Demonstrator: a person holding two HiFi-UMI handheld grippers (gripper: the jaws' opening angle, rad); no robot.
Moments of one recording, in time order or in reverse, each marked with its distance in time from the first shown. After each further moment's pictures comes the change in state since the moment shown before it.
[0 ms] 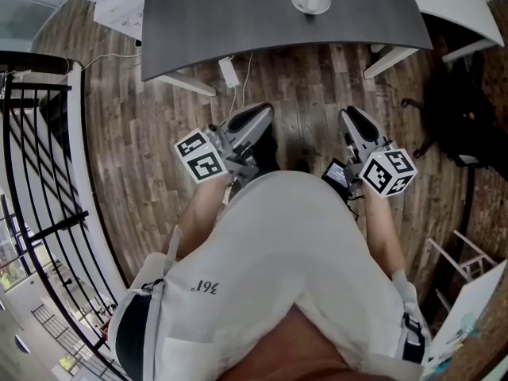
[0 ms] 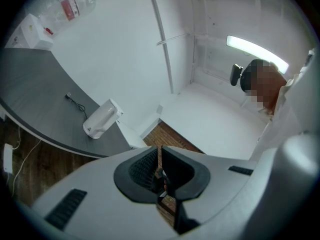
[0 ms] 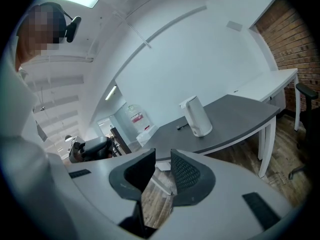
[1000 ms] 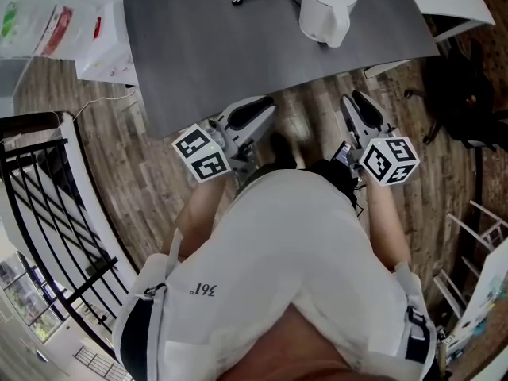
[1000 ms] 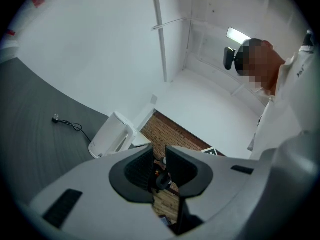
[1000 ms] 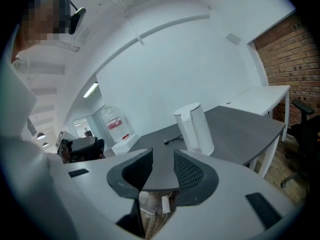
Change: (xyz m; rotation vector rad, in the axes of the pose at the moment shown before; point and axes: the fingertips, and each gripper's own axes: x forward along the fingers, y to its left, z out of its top) left arm 0.030 0.130 0.131 0.111 0.206 -0.133; right arm 0.160 -0.011 0.074 -0.030 -0.083 -0.249
